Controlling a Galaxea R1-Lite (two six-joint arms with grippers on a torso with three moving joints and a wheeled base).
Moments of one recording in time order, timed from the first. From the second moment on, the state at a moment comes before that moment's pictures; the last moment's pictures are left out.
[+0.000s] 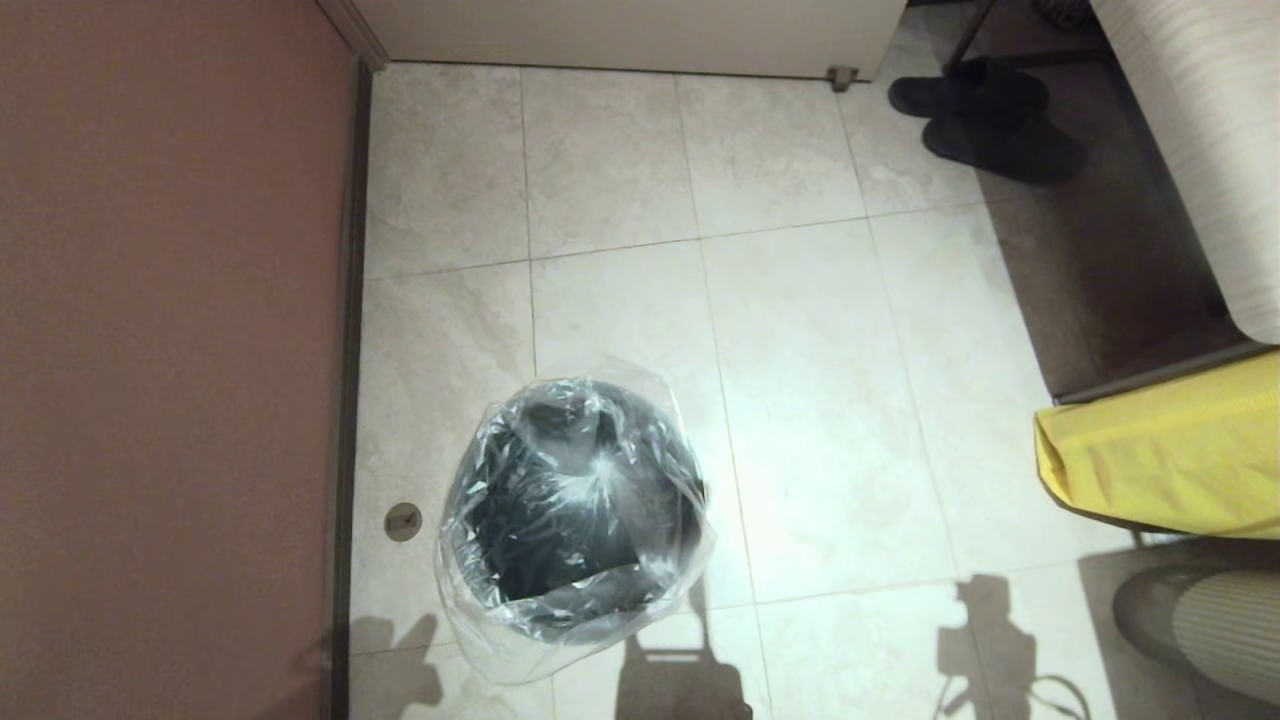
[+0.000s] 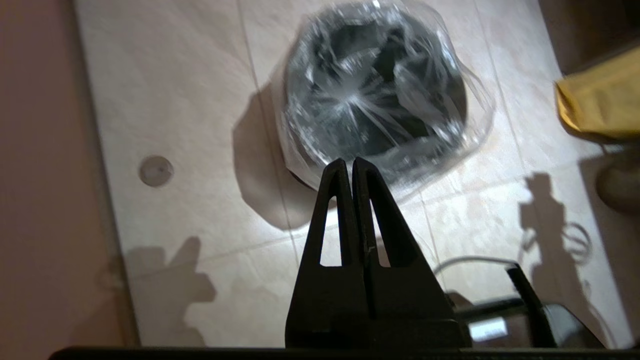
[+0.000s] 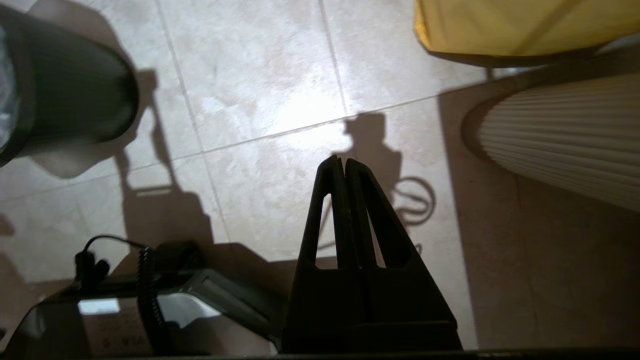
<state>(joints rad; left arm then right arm) -0.01 0.00 -0.14 0.10 -0.26 -0.08 0.11 0.28 -0.48 0.43 -0.12 0.15</state>
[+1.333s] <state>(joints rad) -0.01 0.00 -0.01 0.04 -0.03 0.11 0.00 0.00 -0.05 0.05 -0.04 -0.15</state>
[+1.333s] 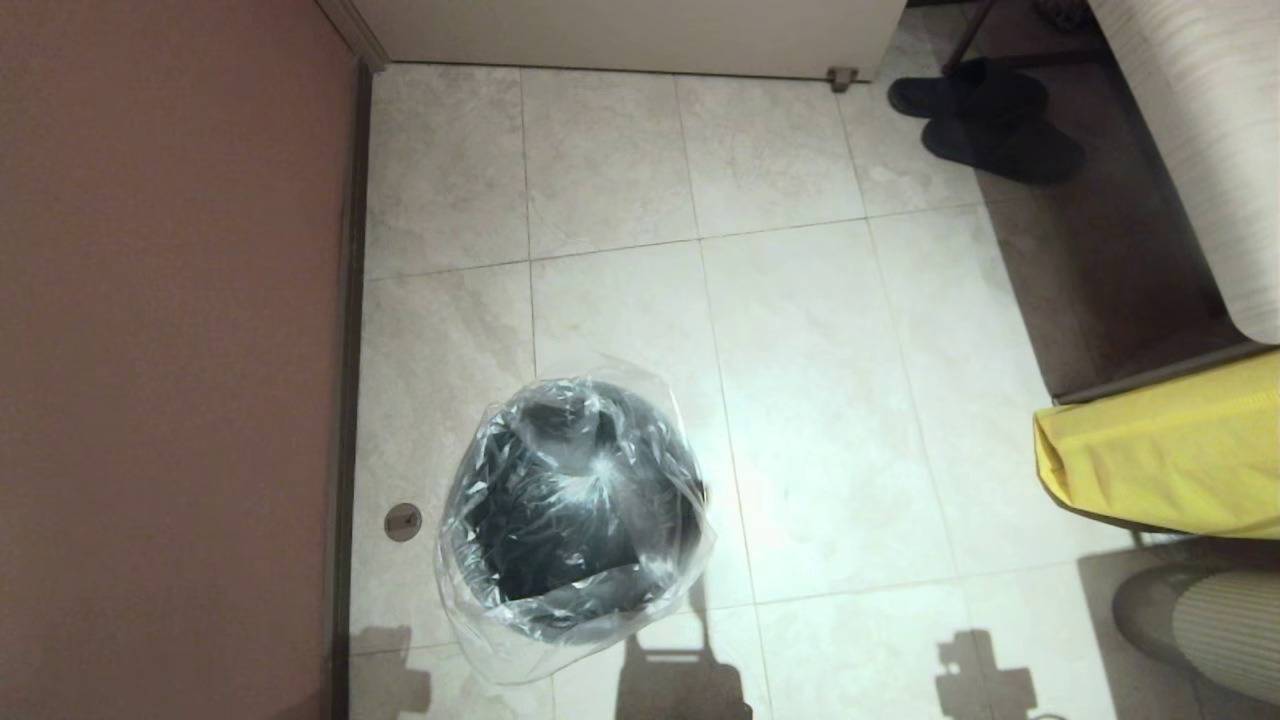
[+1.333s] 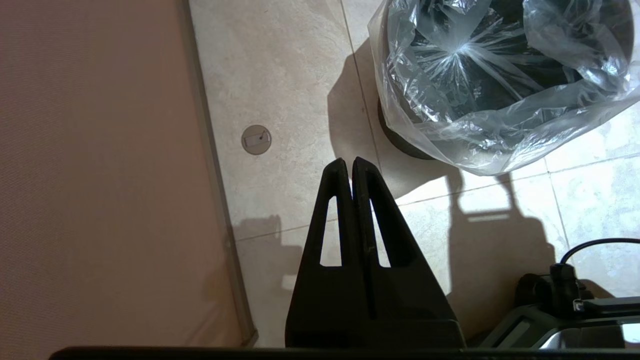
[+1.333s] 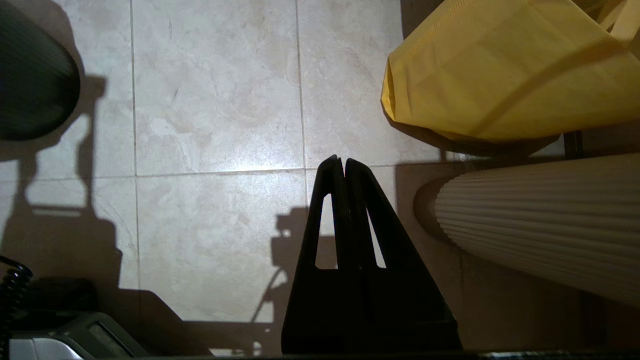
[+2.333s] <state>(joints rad) -0.01 0.00 -0.01 0.03 -0.03 0.08 -0.01 0.00 -0.02 0.04 0.00 -0.04</state>
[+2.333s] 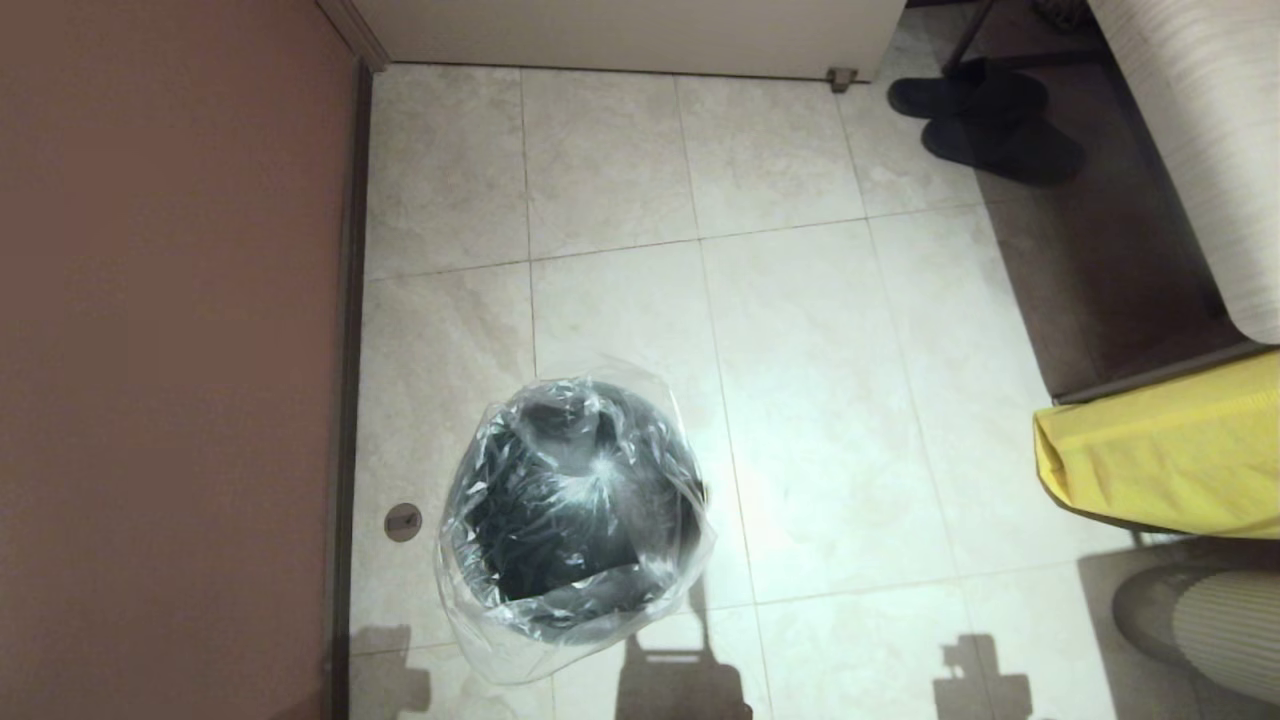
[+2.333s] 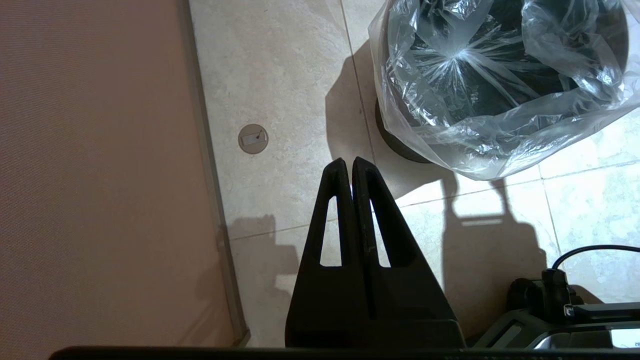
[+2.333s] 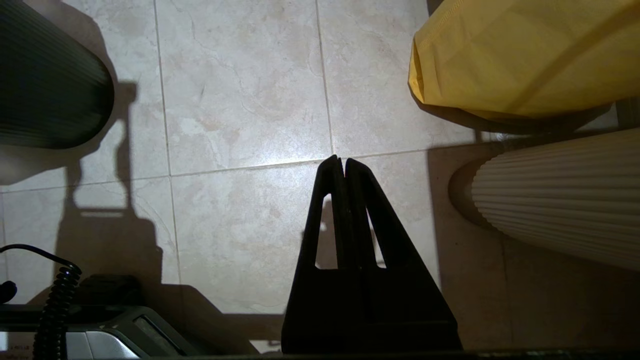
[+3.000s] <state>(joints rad) -0.01 0.00 -0.01 0.03 -0.03 0.08 -0.01 0.00 -0.02 0.04 0.00 -0.03</state>
